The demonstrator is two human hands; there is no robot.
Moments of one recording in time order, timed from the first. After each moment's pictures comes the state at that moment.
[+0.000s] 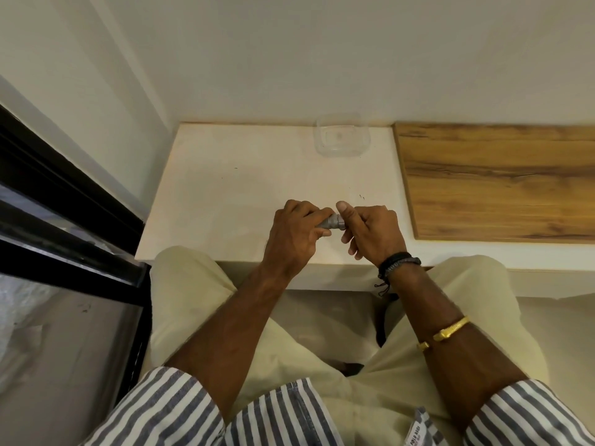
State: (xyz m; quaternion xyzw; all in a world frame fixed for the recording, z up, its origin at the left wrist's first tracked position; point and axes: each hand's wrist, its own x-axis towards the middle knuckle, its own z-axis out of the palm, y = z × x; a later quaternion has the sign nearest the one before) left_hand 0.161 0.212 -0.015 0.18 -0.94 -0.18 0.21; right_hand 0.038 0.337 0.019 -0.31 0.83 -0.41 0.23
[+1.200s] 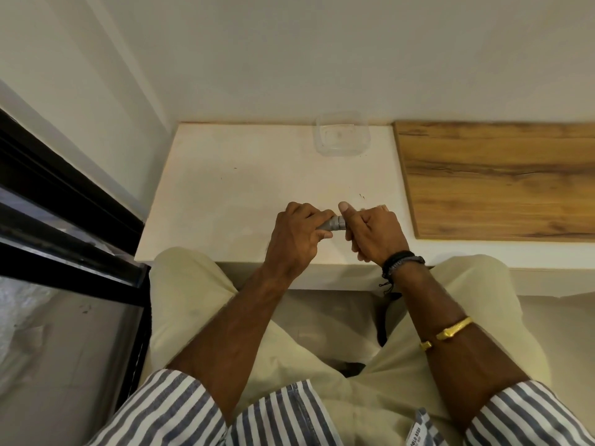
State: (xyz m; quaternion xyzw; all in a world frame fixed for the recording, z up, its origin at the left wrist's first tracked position) left_hand 0.158 0.214 -0.018 0.18 -0.94 -0.20 0.19; right_hand 0.032 0.340 0.013 -0.31 0.86 -0.35 0.21
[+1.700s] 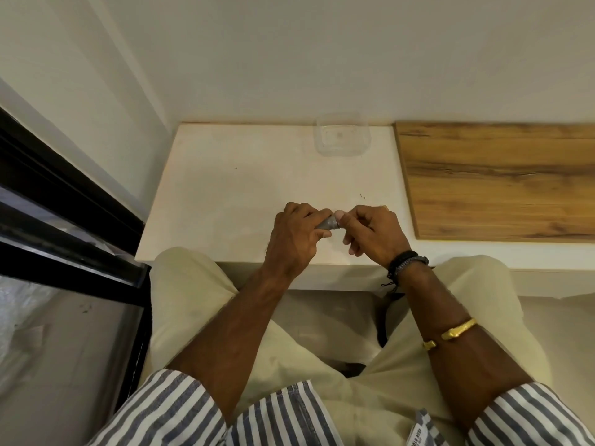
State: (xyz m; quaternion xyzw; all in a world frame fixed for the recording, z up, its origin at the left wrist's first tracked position) left_hand 0.159 0.212 -0.017 0.20 -0.94 -0.21 0.19; right_hand 0.030 0.342 0.014 -0.33 0.81 -0.41 0.26
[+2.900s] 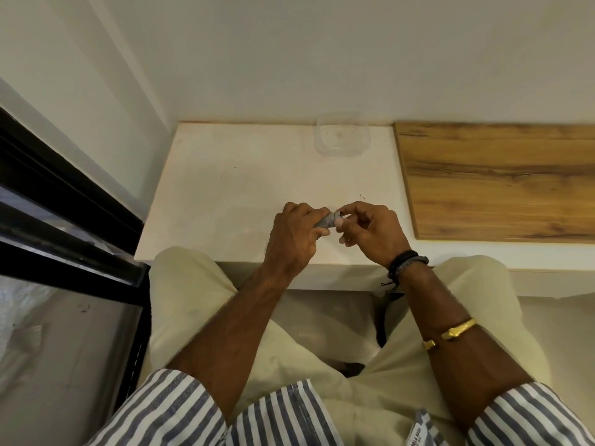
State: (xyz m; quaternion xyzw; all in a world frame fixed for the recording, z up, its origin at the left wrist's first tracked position) left_hand 0.157 0.211 -0.018 0.21 -0.94 -0.22 0.18; right_hand 0.027 0.341 0.009 -0.36 0.79 -0.44 0.25
